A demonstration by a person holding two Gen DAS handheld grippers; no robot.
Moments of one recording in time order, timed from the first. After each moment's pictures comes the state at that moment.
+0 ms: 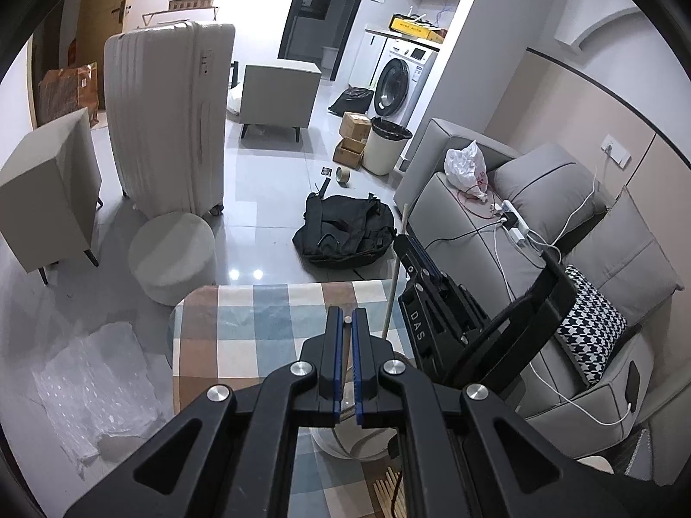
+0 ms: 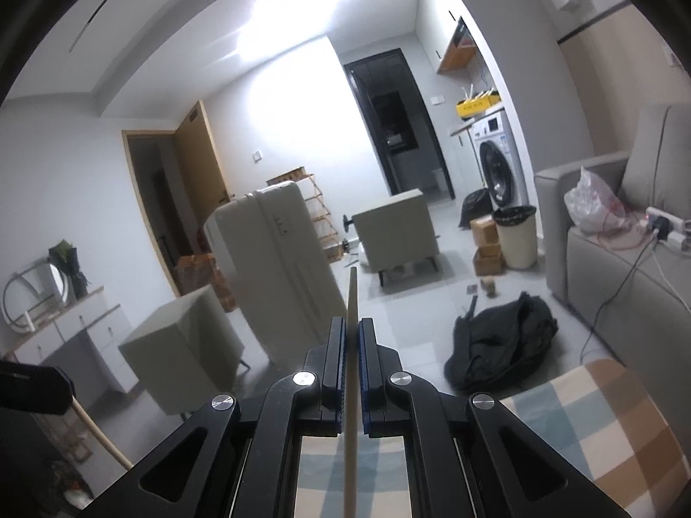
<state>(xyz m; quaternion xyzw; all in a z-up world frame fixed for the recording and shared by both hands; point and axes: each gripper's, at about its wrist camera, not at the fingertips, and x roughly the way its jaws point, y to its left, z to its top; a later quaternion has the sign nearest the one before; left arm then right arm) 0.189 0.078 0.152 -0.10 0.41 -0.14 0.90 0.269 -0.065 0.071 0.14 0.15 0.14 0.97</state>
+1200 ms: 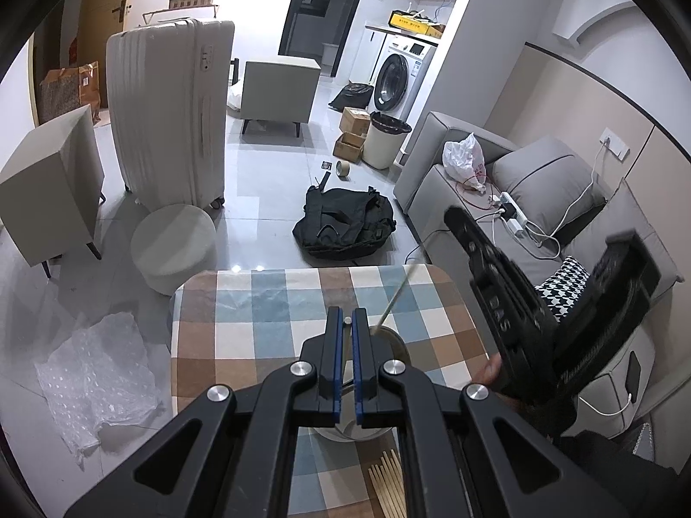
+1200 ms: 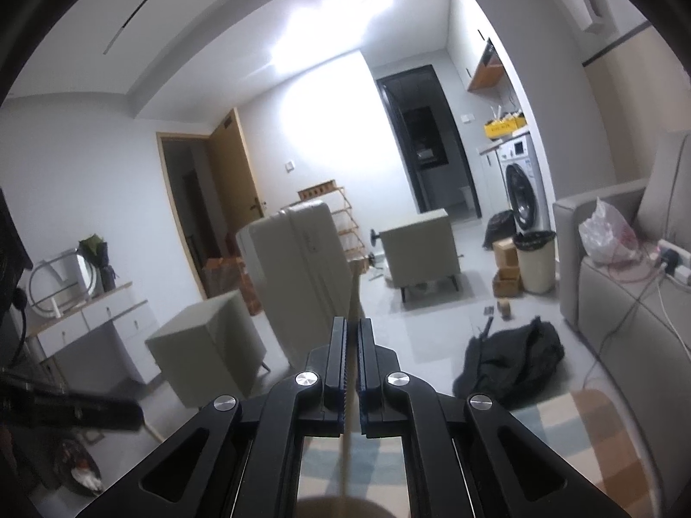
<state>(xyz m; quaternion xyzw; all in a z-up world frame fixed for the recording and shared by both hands) 0.180 0.068 0.148 -0.09 0.42 -0.14 0.89 0.236 -0.098 0.106 0.12 0.12 0.20 0.97</state>
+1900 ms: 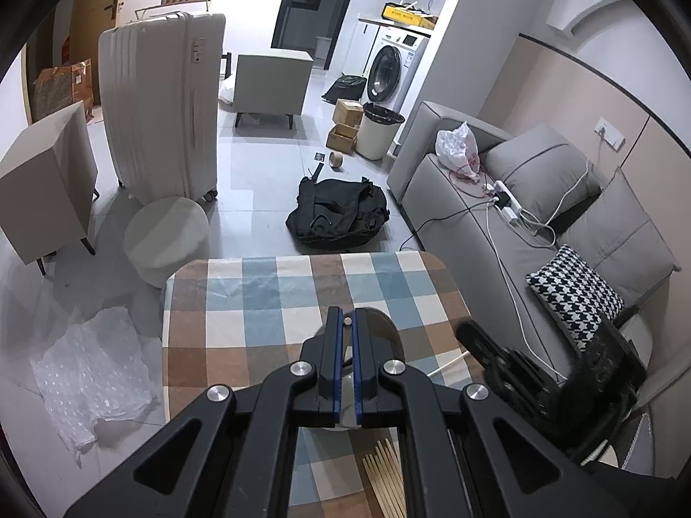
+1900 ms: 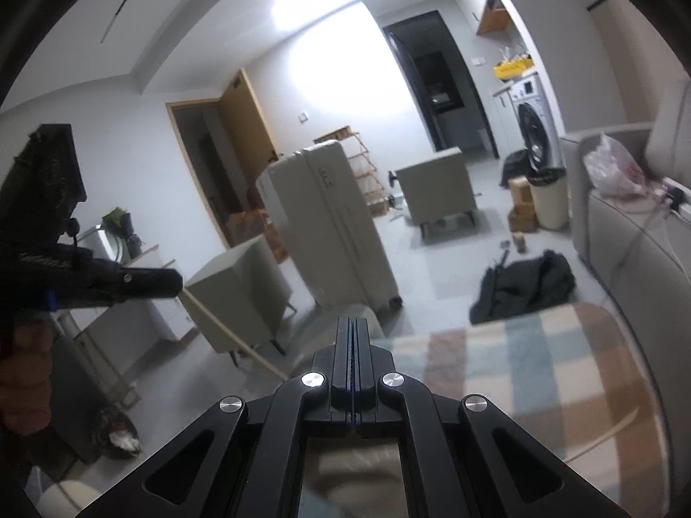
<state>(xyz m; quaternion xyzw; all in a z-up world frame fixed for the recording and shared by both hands) 0.165 0.056 0.143 -0.08 0.43 -0.15 0.89 0.168 -0.143 0.059 0.14 0.22 0.24 0.94</state>
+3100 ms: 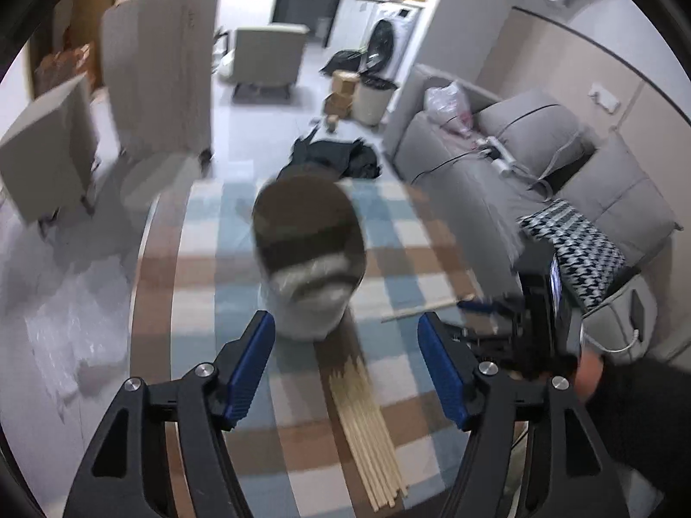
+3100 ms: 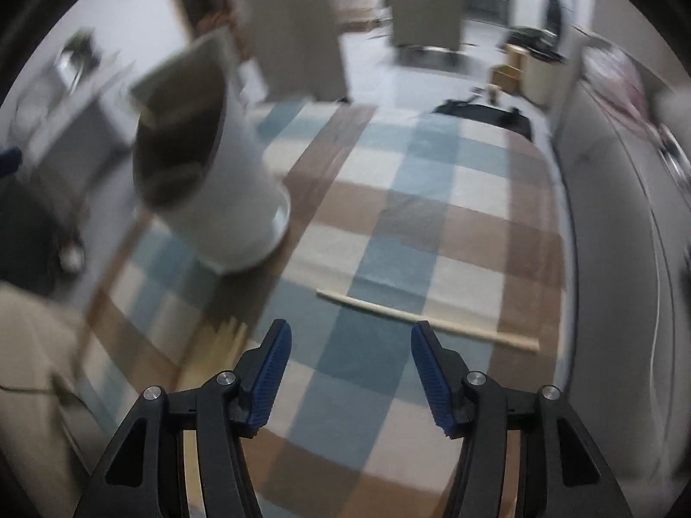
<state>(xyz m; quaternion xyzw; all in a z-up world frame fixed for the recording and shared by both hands) 0.069 0.014 0.080 -0.08 0.46 -0.13 0.87 0.169 -0.204 -0.048 -0.09 0.50 0.24 0.83</state>
